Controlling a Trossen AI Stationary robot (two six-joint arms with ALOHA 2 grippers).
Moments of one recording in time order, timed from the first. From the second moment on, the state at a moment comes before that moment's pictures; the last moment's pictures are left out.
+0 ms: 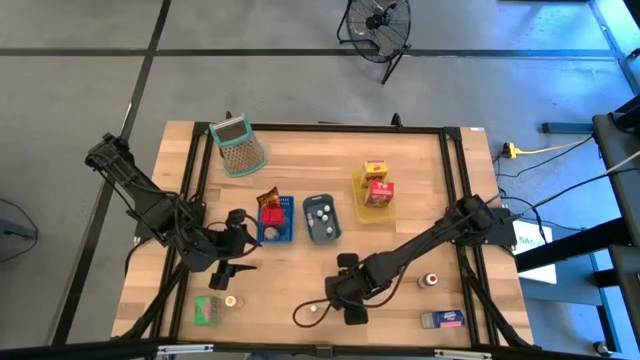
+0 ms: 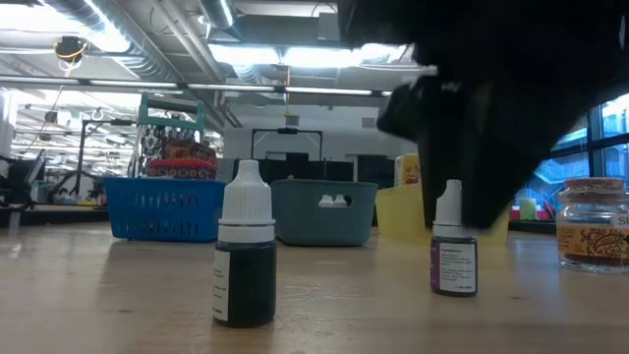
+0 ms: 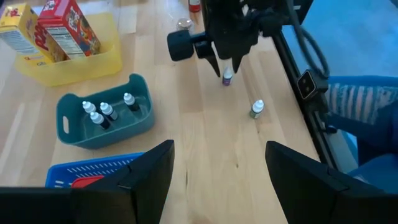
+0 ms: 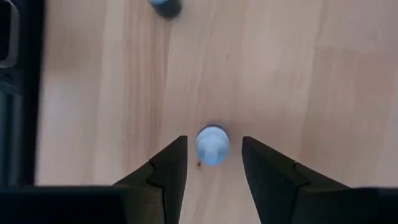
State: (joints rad) left arm -0.70 1.14 1.13 -0.78 -0.44 -0.42; right arm 0.53 2.08 1.50 -0.67 0.01 0.42
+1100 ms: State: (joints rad) left arm -0.70 1.18 1.13 -0.78 -0.50 -0.49; right arm 0.46 2.11 1.50 -0.67 -0.04 0.18
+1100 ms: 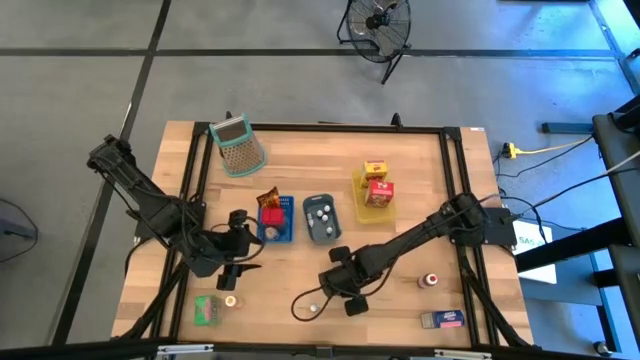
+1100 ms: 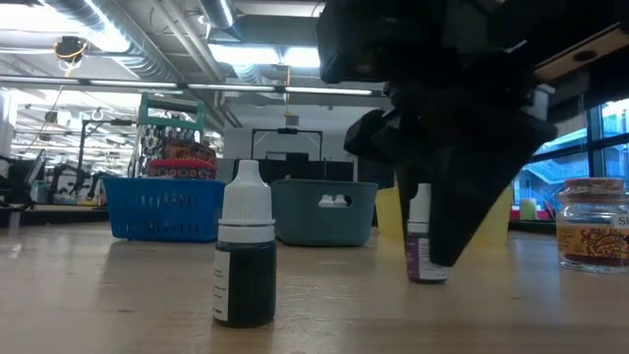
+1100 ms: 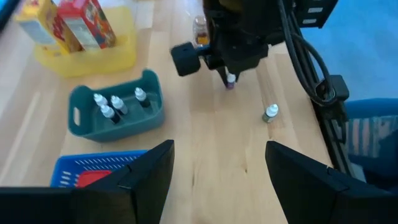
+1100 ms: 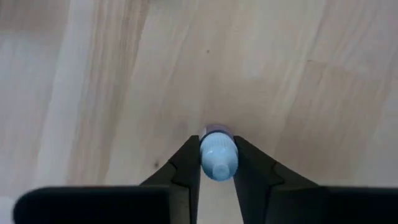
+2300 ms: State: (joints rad) left arm -0.79 1.34 1.13 -0.62 -0.46 -0.67; right arm 0.21 2.11 1.91 -0.99 0.09 -0.19
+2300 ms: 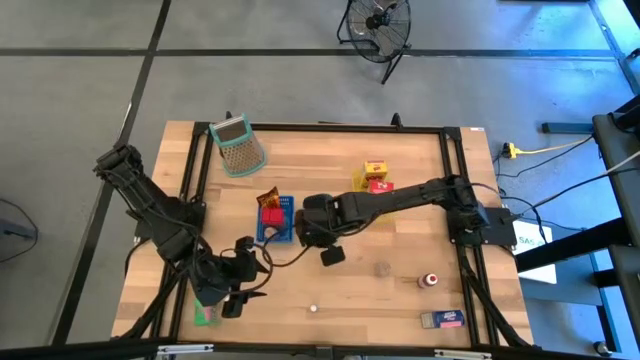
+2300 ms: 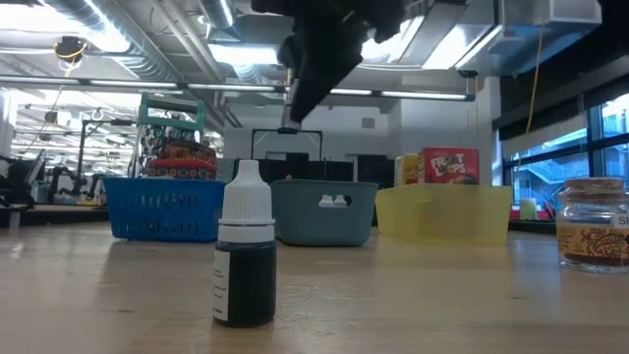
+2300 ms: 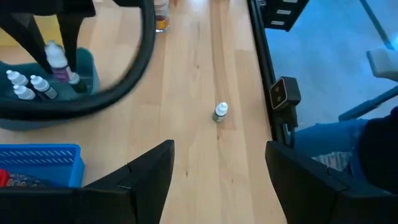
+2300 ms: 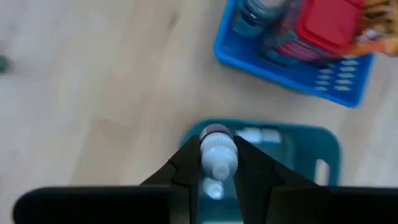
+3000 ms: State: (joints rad) left arm -0.83 1.34 1.13 -0.63 -0.48 -0.55; right arm 0.15 2.18 1.87 -0.98 0.11 -0.03
